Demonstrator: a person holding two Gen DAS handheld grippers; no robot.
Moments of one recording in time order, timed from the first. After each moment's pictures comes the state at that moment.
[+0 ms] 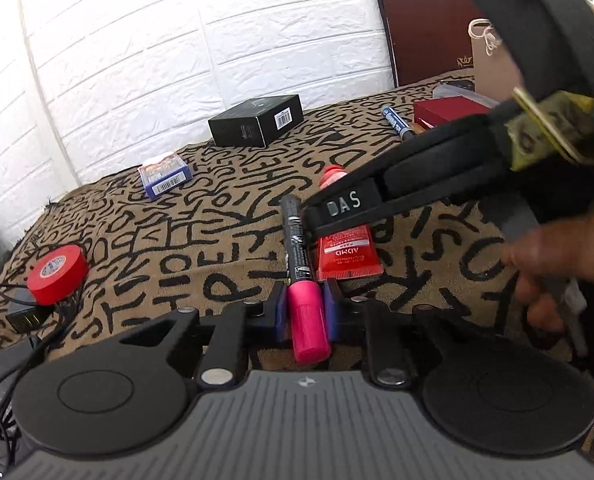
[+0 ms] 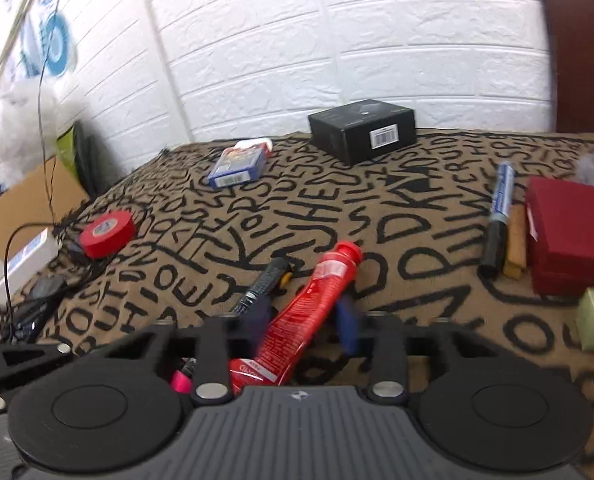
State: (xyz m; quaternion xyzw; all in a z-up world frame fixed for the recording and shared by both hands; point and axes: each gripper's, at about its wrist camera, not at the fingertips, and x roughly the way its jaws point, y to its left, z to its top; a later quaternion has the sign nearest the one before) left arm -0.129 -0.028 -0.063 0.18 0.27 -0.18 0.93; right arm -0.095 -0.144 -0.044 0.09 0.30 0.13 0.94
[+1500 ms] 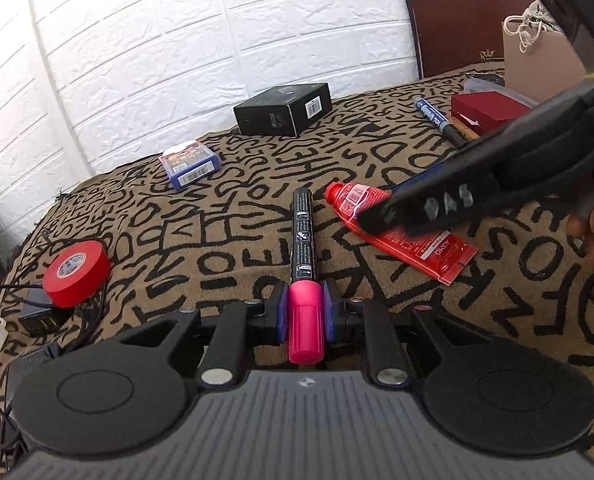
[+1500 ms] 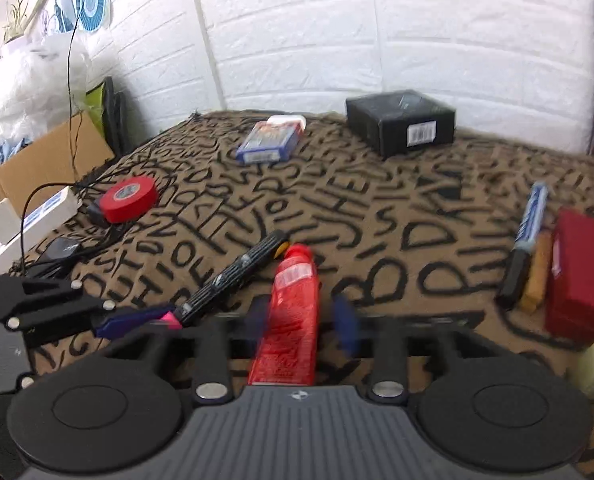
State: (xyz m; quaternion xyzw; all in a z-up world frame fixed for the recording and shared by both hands) left arm -0.103 -0.007 -0.060 0.18 0.29 -0.17 0.92; right arm -0.084 -0.138 -0.037 0.05 0.34 0.18 0.92
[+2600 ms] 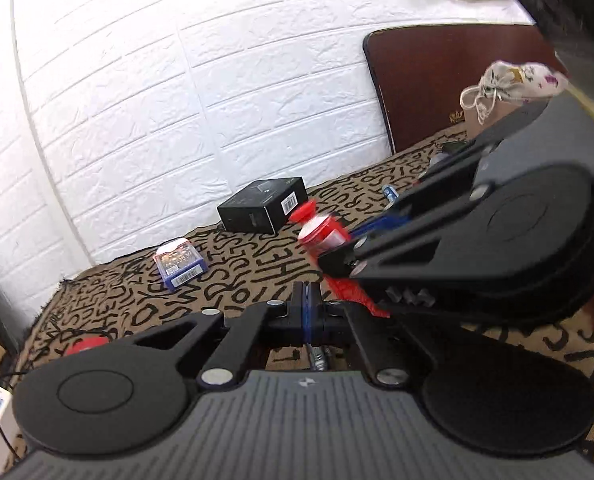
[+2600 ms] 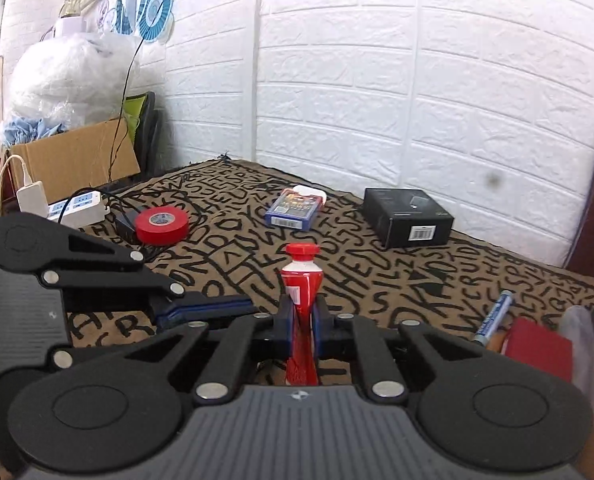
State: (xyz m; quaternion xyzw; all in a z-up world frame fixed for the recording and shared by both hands) left arm -0.128 -0.039 -0.027 0.21 0.19 -0.19 0.94; right arm -0.130 -0.133 0.012 -0.05 0.24 0.18 0.95
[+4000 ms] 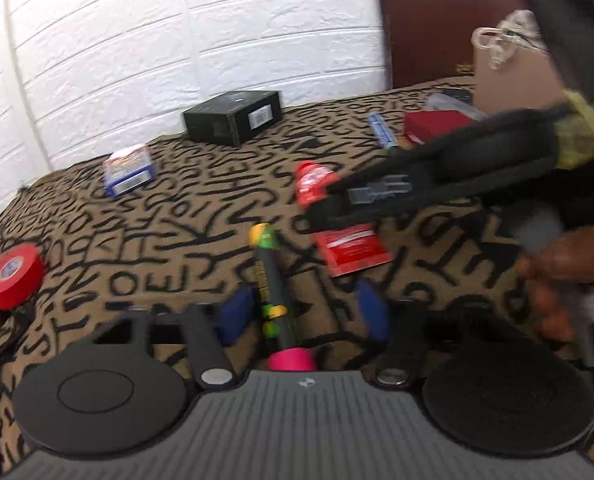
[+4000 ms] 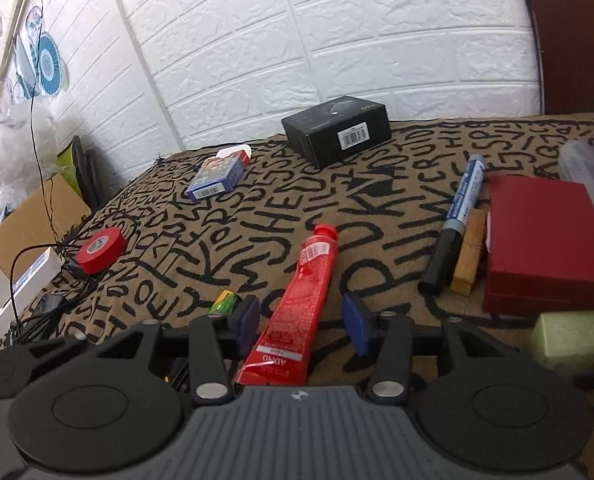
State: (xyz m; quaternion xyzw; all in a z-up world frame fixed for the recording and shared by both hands) left arm -0.105 -0.066 -0.064 0.16 0.29 -0.19 0.92; right arm -0.079 -0.188 -0.043 0.12 0.32 0.15 0.93
